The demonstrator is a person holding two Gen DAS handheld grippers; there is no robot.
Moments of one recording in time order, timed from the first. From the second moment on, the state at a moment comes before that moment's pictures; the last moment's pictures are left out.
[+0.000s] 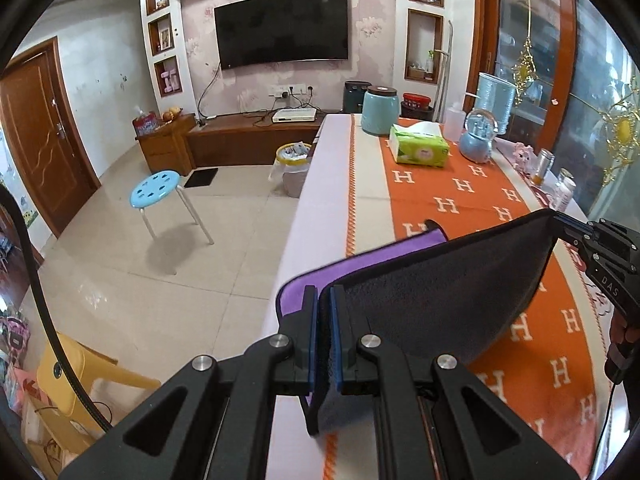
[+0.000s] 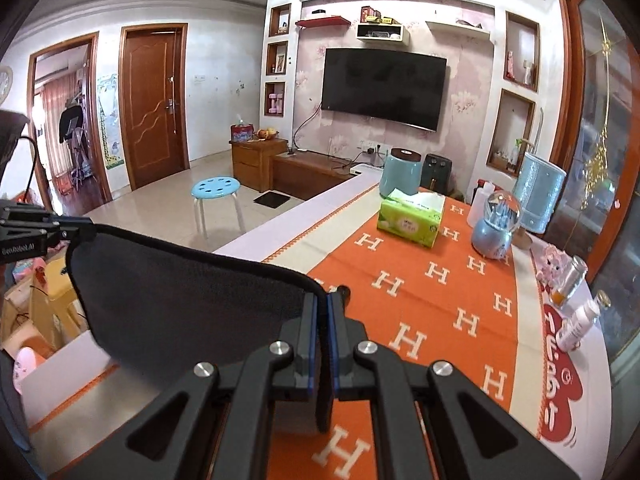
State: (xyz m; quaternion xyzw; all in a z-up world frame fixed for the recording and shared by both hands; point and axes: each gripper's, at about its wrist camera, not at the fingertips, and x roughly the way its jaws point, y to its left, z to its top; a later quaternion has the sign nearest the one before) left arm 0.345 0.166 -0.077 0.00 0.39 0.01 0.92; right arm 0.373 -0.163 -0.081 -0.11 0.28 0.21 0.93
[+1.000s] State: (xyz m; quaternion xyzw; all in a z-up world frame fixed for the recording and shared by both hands) left arm 0.440 0.200 -0.181 -0.05 0.41 0.06 0.91; right arm 0.440 -0.112 -0.177 -0.19 0.25 0.15 0.94
